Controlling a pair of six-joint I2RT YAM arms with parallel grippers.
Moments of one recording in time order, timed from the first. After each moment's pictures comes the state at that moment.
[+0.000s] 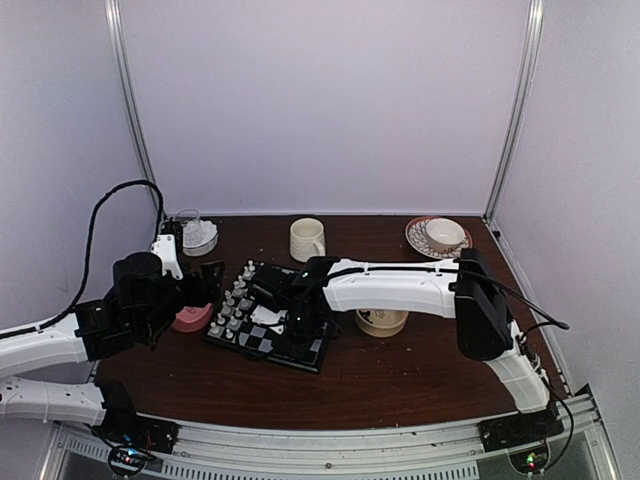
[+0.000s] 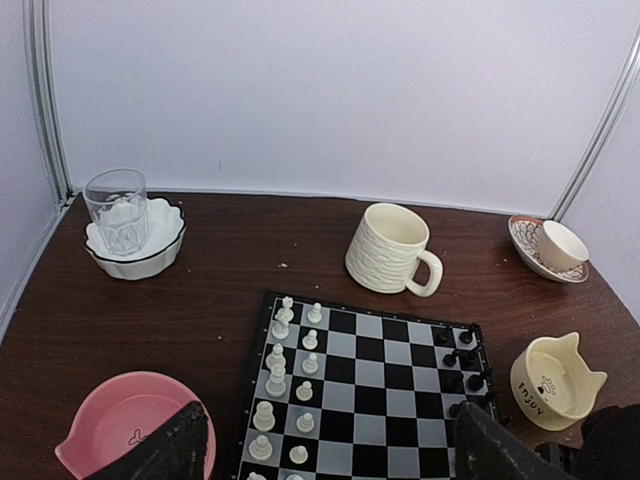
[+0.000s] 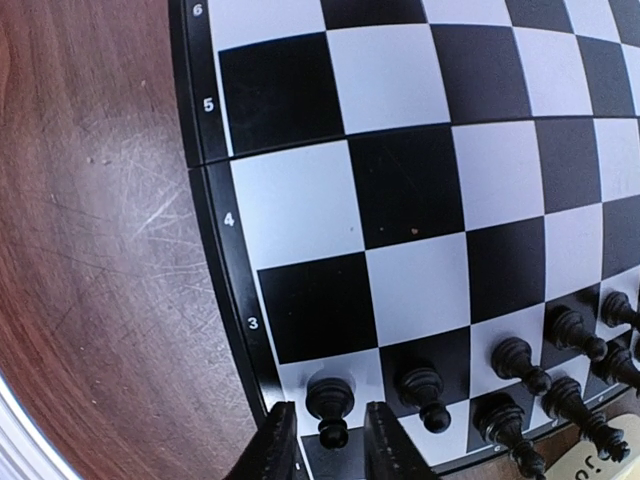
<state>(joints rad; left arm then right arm) -0.85 0.84 0.53 0.04 -0.55 -0.39 1.16 2.33 2.03 -0.98 0.07 0.02</state>
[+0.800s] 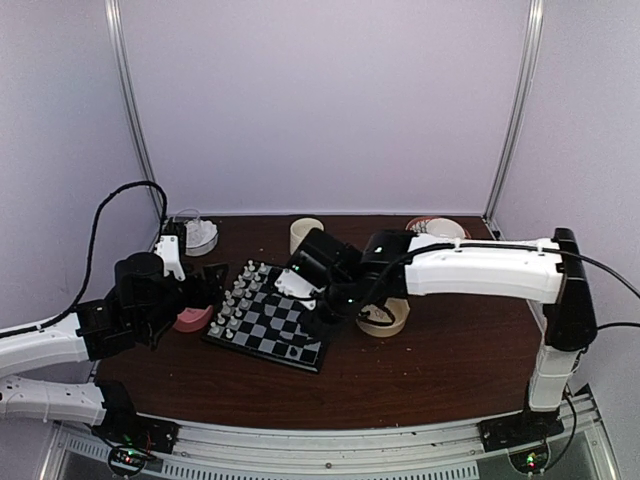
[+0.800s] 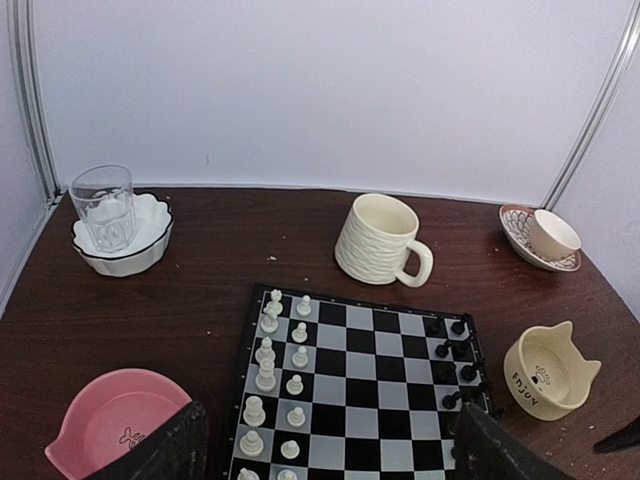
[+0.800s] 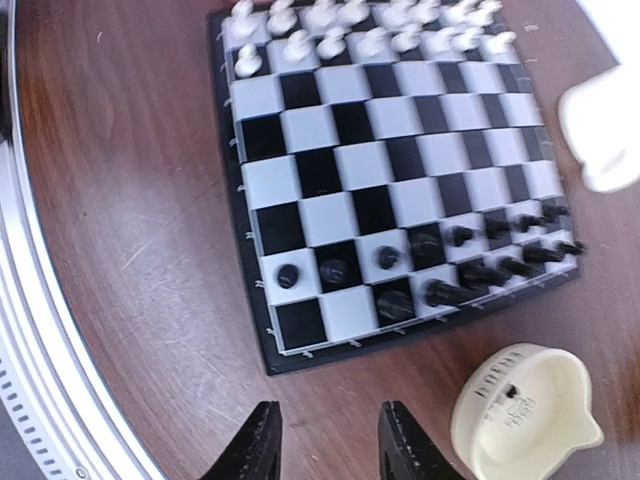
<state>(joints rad) -0.85 0.85 0.53 0.04 -0.52 -0.38 1.17 1.91 1.68 -0.82 0.14 0.02</state>
